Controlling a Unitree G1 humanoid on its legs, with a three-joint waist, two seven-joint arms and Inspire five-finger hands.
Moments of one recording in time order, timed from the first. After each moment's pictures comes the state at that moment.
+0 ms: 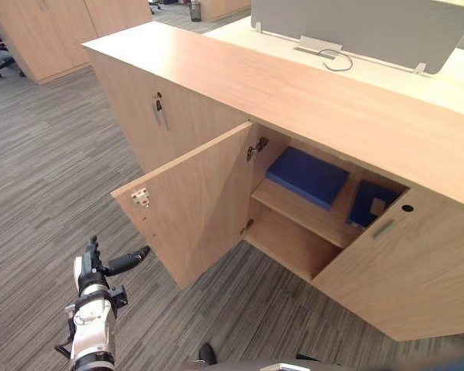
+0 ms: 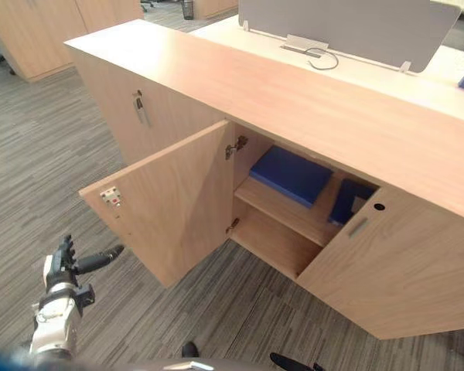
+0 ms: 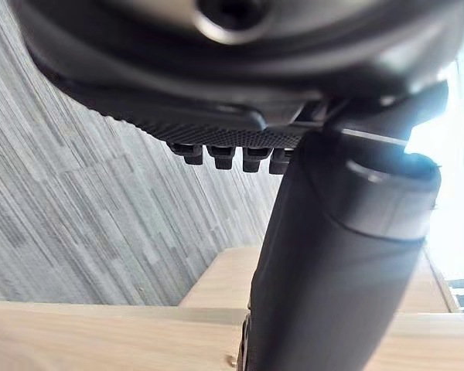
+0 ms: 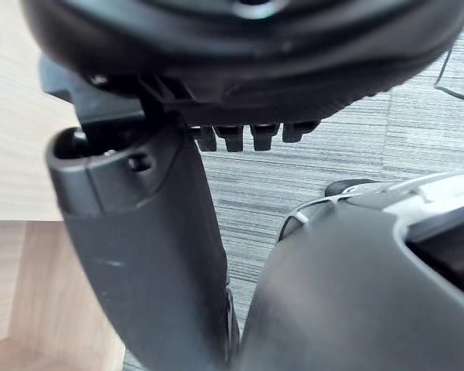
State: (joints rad) left arm -0.01 0.28 0.43 0.46 -0.12 0.03 0.11; right arm 0.11 -0.04 -0.45 1.13 0.00 0.06 -0.01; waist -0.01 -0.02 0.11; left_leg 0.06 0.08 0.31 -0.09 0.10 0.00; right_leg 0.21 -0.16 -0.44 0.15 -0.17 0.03
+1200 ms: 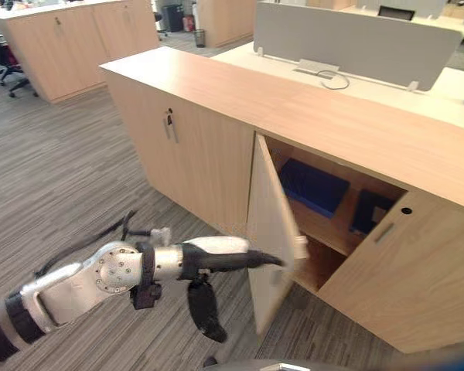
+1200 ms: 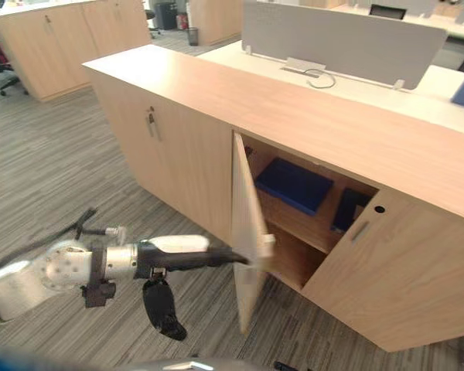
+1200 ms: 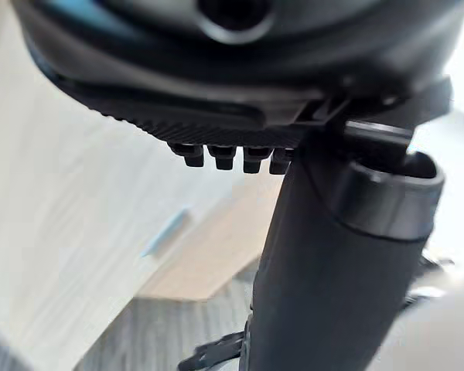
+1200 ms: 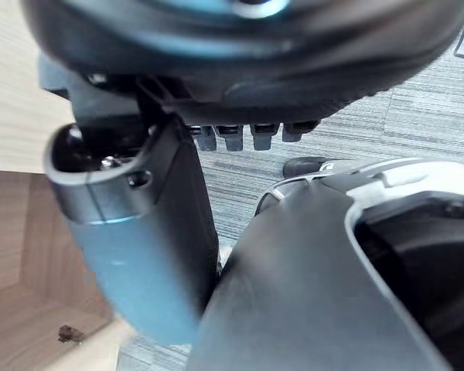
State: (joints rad) left arm -0.38 1.30 -0.57 -0.74 -0.24 -0.19 -0.51; right arm 0.13 -0.06 -0.45 1.18 -0.06 0.04 0.13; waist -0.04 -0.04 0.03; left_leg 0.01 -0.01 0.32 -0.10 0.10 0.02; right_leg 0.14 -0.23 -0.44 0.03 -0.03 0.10
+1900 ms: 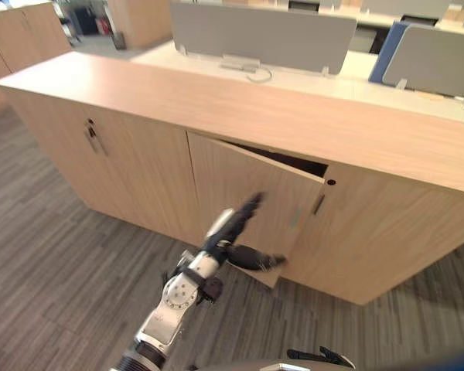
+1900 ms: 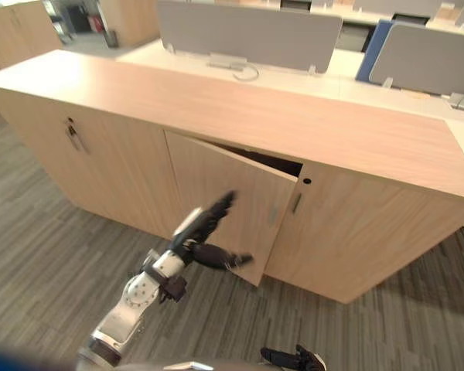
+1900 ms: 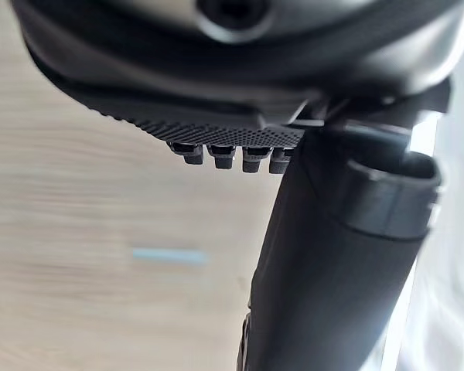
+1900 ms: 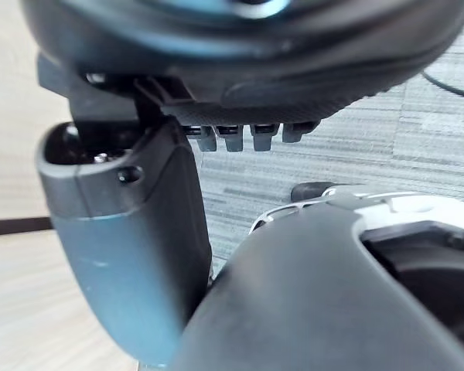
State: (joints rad) left arm 0.08 0.11 -0.14 0.32 -0.34 -0.19 -0.15; right arm 0.08 -0.09 -0.26 1.17 -0.04 0.00 0.10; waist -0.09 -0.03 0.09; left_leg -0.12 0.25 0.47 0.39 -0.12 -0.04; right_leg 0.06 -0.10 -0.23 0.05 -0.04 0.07
